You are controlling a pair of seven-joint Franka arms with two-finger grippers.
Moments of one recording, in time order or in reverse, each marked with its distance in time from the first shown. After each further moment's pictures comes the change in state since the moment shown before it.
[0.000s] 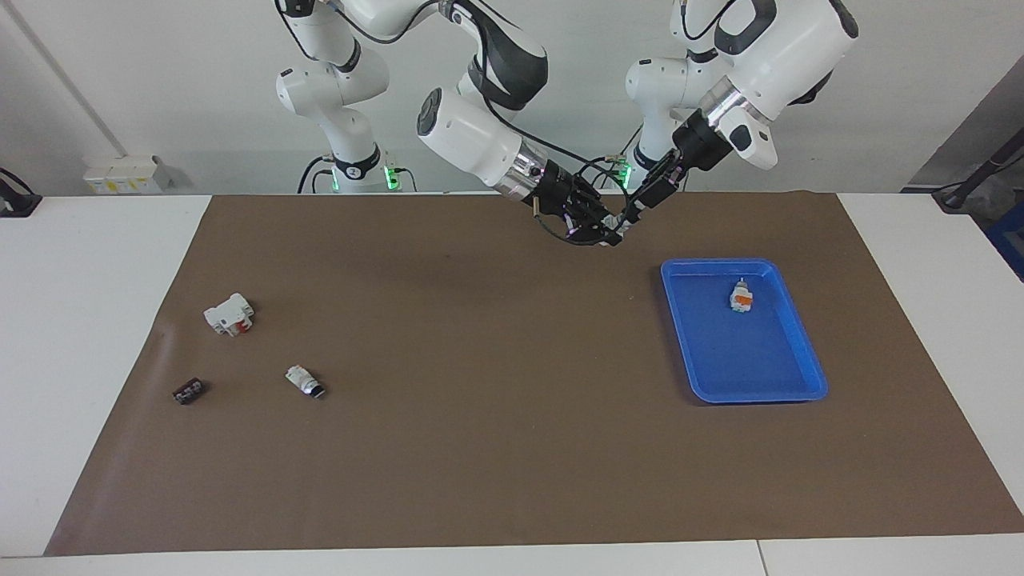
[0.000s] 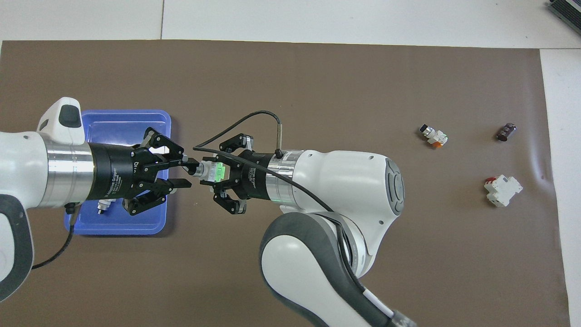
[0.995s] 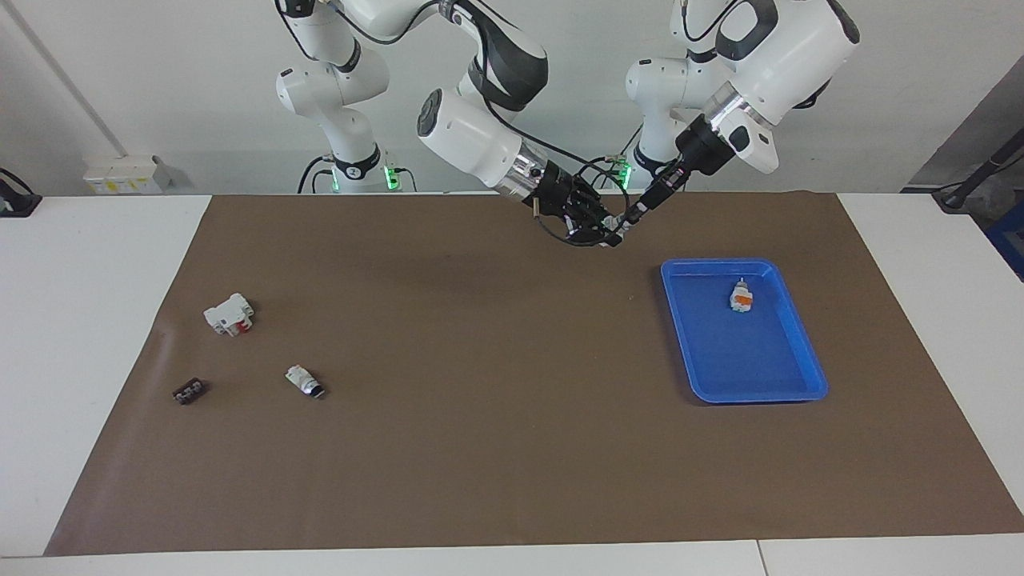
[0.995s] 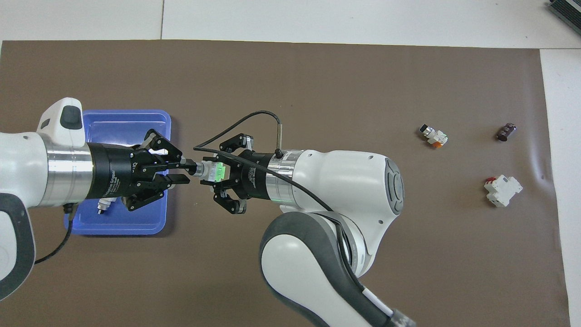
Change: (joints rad) left arm 0.001 0.000 0.003 -0.017 0.000 0.021 0.090; right arm 0.000 0.002 0.000 0.000 0.000 0.000 0.000
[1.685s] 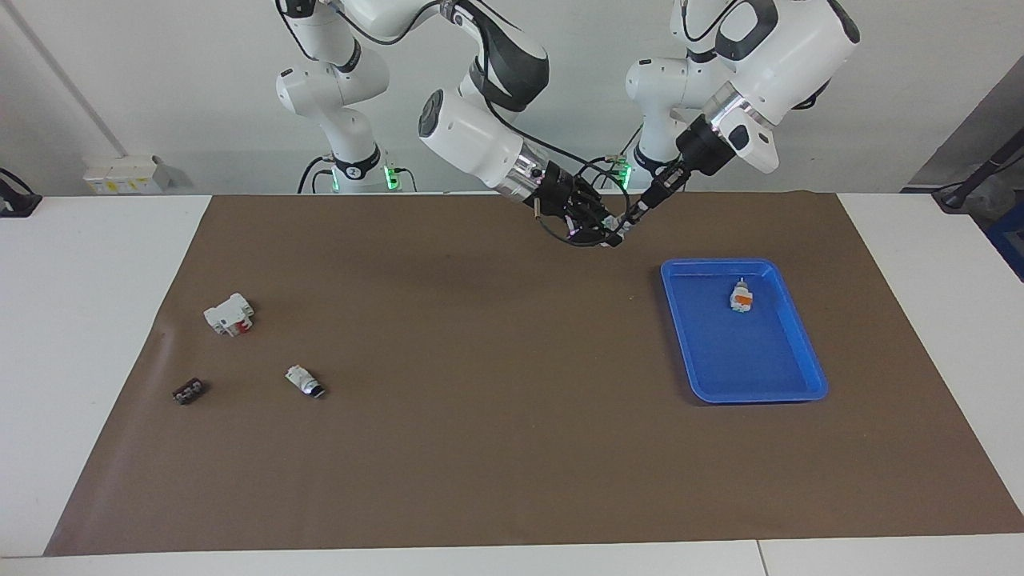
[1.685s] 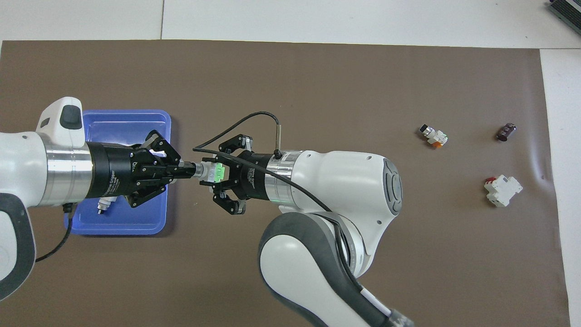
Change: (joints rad) left arm 0.000 0.000 0.000 -0.001 -0.002 0.007 0.029; right arm 0.003 0.002 0.000 0.000 0.000 0.002 0.000
